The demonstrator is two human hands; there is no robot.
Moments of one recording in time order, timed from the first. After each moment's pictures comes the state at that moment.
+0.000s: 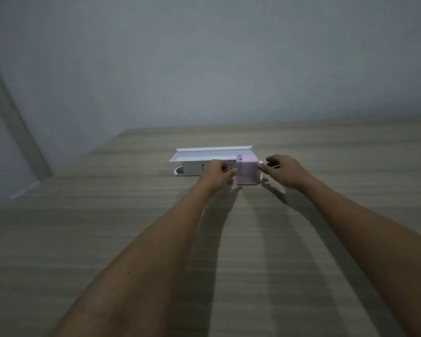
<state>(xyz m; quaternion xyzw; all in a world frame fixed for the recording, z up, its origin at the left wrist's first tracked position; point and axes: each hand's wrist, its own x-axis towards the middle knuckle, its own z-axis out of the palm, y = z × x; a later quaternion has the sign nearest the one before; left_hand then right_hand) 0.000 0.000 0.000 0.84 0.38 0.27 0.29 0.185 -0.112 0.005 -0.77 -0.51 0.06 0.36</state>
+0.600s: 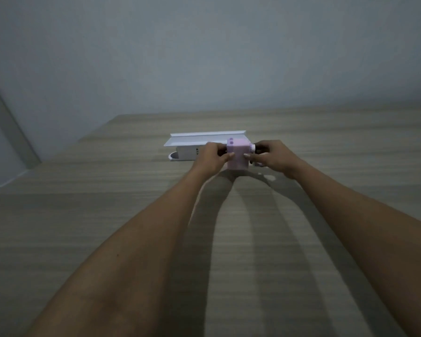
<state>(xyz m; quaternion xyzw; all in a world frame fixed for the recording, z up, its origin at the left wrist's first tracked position) -0.013 -0.026 0.014 0.85 0.32 0.29 0.30 0.151 -0.138 0.018 -0.68 -0.52 0.20 0.48</state>
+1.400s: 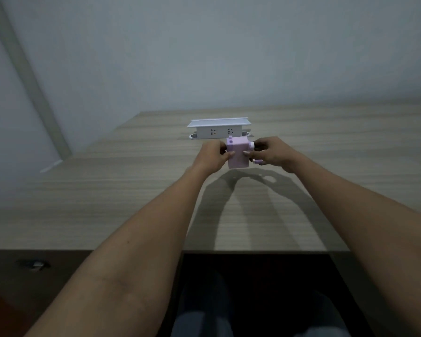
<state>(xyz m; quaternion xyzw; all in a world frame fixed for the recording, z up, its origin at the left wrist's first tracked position) -0.160 -0.198 0.027 0.88 0.33 0.28 0.20 0.015 -0.300 0.027 -0.68 -0.52 0.24 0.46</state>
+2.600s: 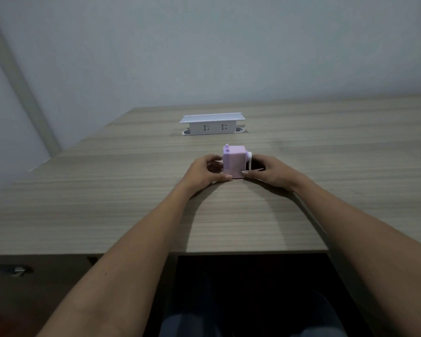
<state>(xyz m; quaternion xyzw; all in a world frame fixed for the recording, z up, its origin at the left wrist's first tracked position) -0.173 -0.186 -0.039 0.80 0.27 0.27 0.47 0.029 -0.319 -0.030 -0.66 -0.61 0.20 0.39</state>
